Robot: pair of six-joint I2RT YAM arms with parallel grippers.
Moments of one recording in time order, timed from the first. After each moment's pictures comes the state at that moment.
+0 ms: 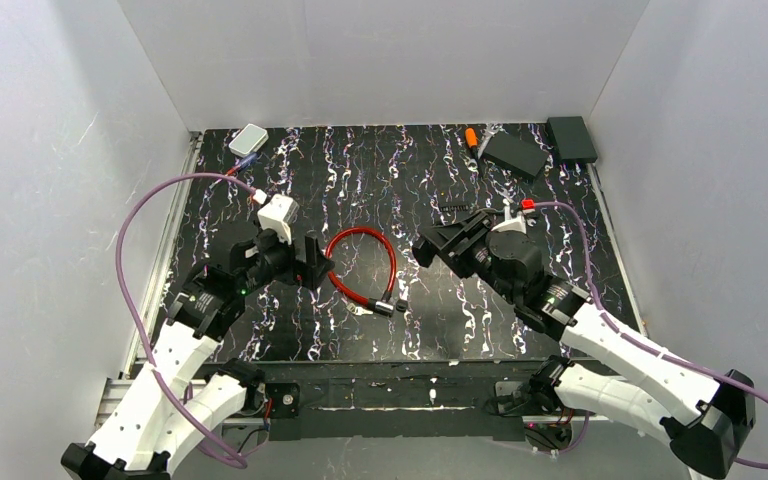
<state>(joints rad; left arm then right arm) -0.43 0.74 0.84 -0.57 0.23 -0.18 0.83 0.86 0.70 -0.12 0.25 1.32</state>
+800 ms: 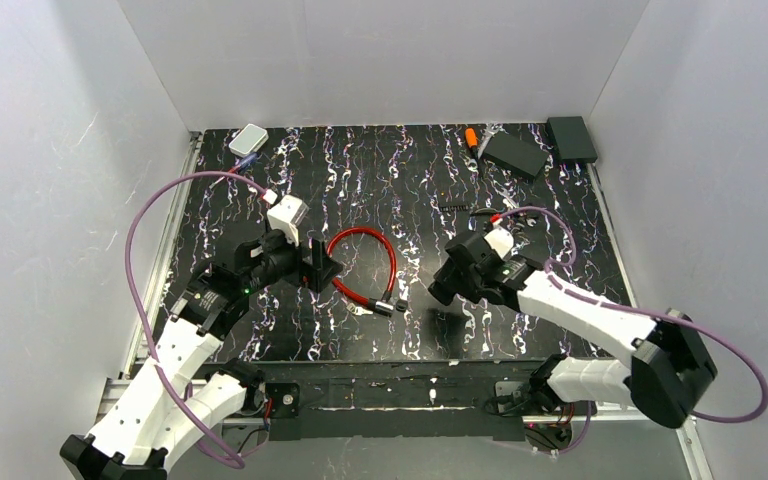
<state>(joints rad) -0.46 0.77 0.83 -0.53 0.28 -0.17 0.80 1.16 0.76 -0.53 0.33 1.21</state>
